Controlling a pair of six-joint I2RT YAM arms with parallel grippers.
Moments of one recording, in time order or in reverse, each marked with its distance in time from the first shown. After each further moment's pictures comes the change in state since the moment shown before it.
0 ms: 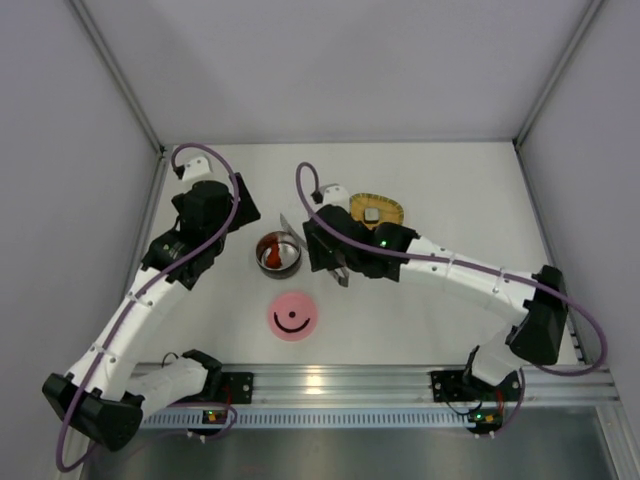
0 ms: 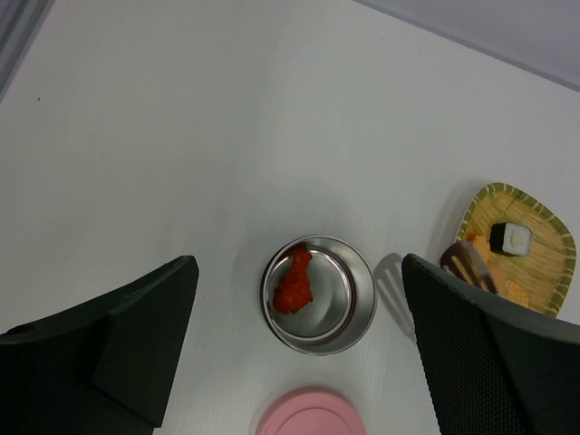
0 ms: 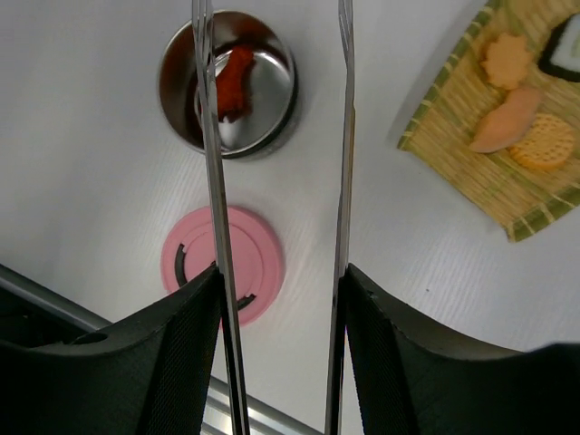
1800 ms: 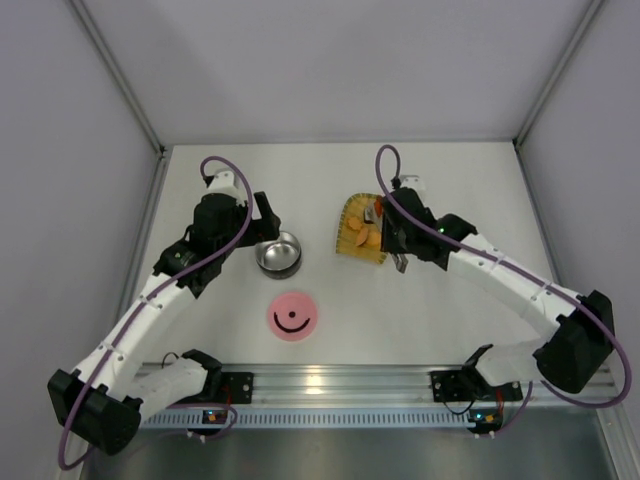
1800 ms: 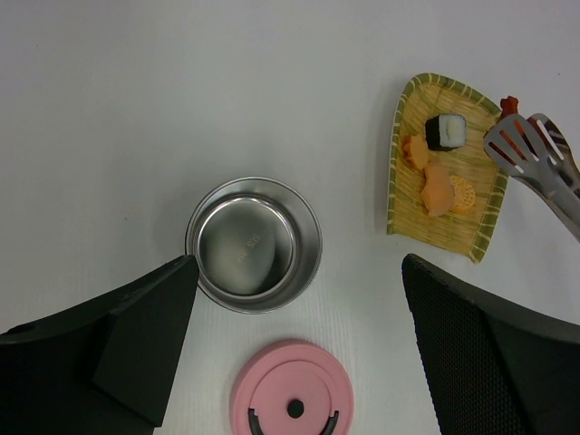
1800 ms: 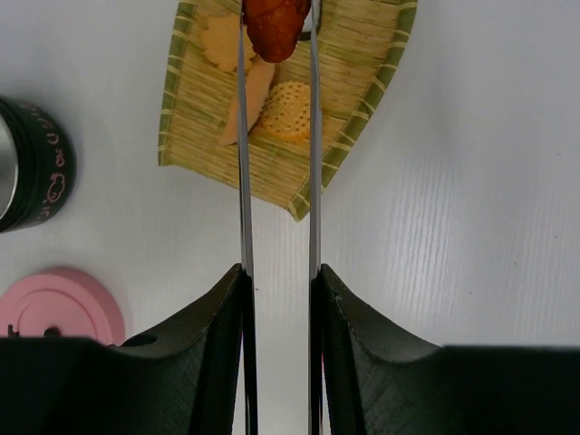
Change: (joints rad) left arm -0.011 -0.026 -0.159 0.135 0.314 0.062; right arm -0.416 -0.268 -0.330 0.009 -0.033 -0.037
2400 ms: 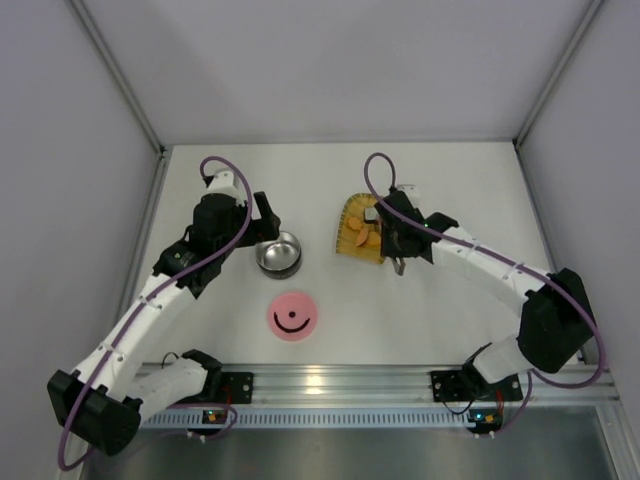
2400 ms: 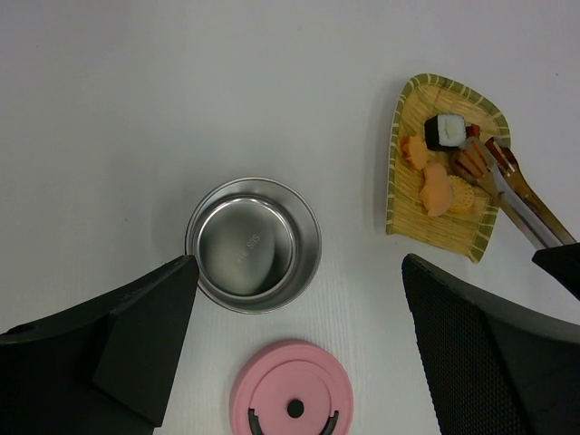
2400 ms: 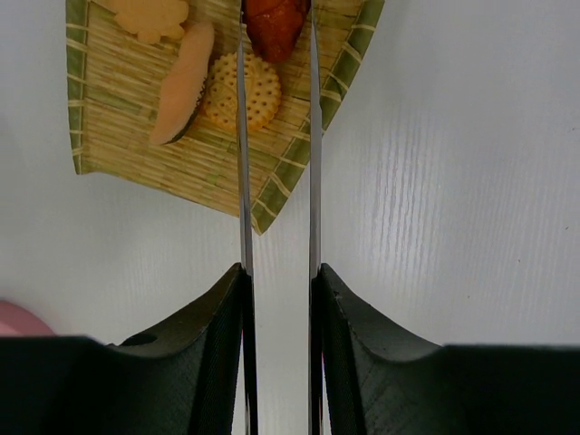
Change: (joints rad) left arm 0.000 -0.004 0.000 0.000 0.000 0.001; right arm -0.041 0.132 -0.047 0.048 -0.016 0.005
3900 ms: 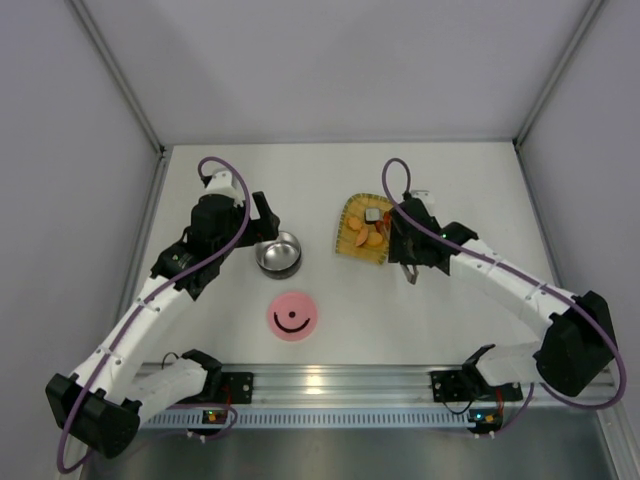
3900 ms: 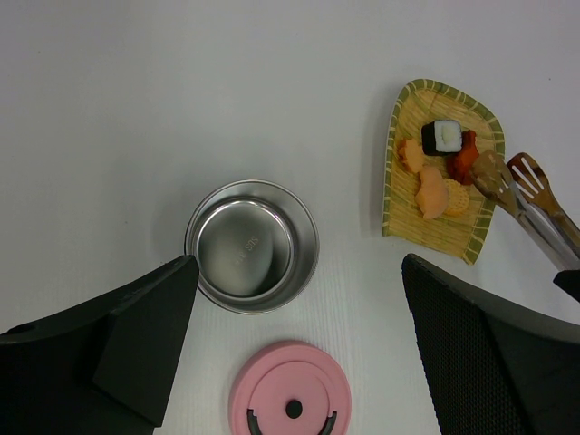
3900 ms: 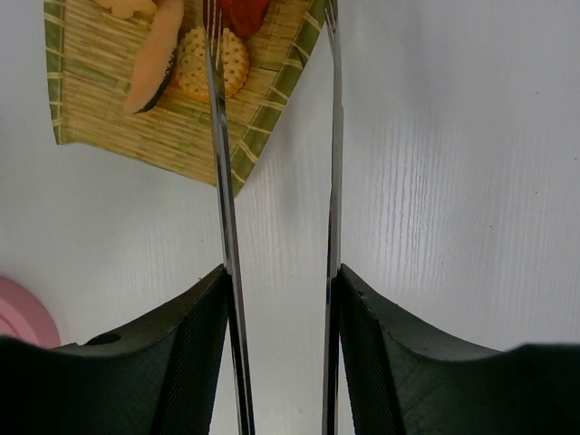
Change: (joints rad) left arm 0.000 -0.014 0.000 0.000 0.000 0.000; right arm -0.017 -0.151 -0.084 -0.041 -0.007 0.007
